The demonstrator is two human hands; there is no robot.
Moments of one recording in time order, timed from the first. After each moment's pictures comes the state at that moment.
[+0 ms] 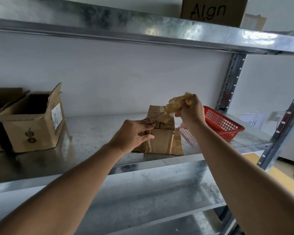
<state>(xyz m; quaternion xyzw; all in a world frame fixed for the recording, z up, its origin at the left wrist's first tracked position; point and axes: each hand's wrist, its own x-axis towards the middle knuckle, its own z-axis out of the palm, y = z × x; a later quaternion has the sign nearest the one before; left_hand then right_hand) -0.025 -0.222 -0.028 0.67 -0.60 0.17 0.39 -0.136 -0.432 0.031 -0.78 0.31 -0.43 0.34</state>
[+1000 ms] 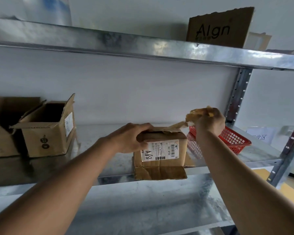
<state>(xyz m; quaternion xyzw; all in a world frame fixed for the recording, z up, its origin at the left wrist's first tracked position) -0.005 -0.197 0.018 0.78 -0.57 -0.03 0.26 -0.144 -0.437 0.045 -0.57 0.40 -0.60 0.40</state>
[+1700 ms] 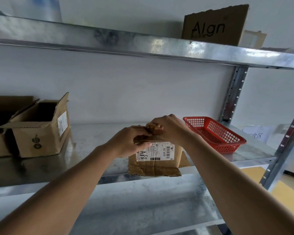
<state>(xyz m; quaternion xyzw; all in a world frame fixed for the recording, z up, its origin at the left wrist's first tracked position) -0.009 -0.212 -0.010 0.77 -0.57 0.04 0.30 -0.130 -0.391 0.046 -0.98 0.04 -0.19 0.02</state>
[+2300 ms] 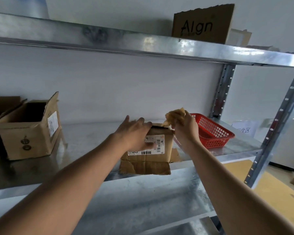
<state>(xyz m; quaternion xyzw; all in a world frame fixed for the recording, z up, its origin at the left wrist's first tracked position) -0.047 -0.245 0.026 0.83 -0.54 0.17 -0.04 -0.163 -0.425 0.009 -0.77 0.24 -0.44 0.40</state>
